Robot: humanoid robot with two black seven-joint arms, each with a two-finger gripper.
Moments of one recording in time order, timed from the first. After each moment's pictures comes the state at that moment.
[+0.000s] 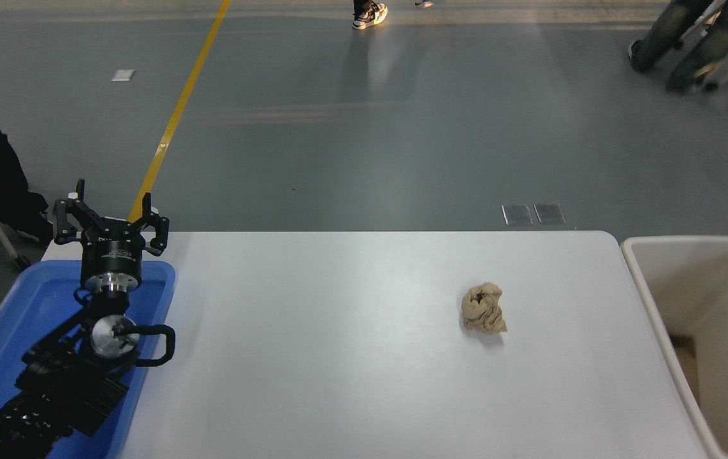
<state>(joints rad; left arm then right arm) -0.61 0.17 -1.00 -0.41 -0.12 -0.52 -0.60 0.95 -0.78 -0.89 0.51 -0.56 0.00 -0.03</state>
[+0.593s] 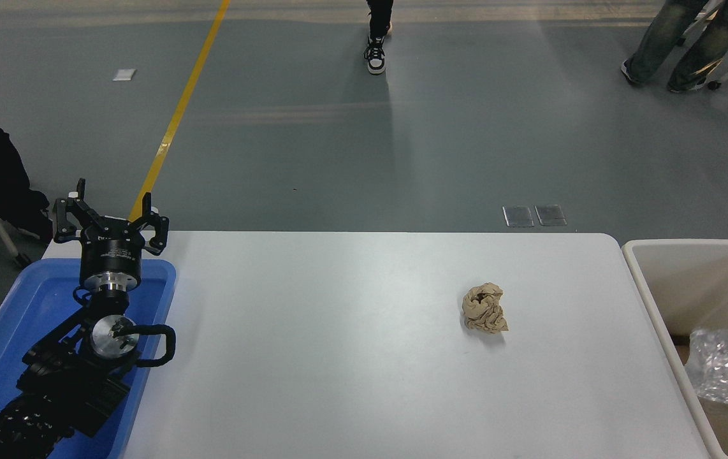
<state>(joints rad) -0.61 0.17 -1.00 -0.41 -0.12 -0.52 -0.60 0.75 -0.57 -0.86 0.34 -0.37 -0.05 -0.07</state>
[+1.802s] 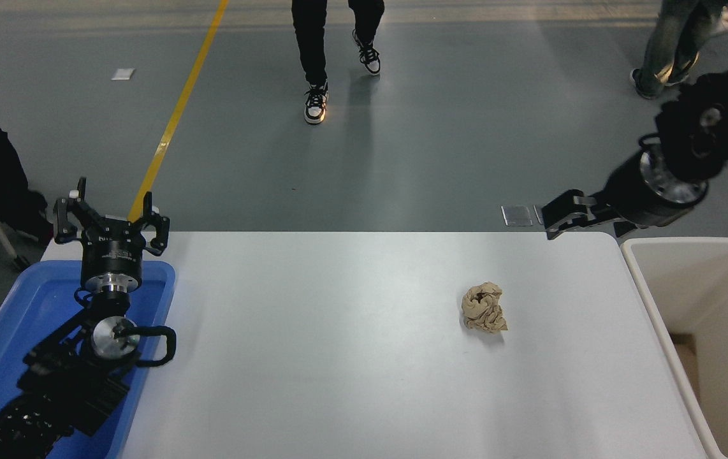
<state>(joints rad) -0.61 0.17 -1.00 -0.41 -0.12 -0.52 -0.60 2.19 -0.31 -1.17 1.47 -0.18 0.57 -0.07</state>
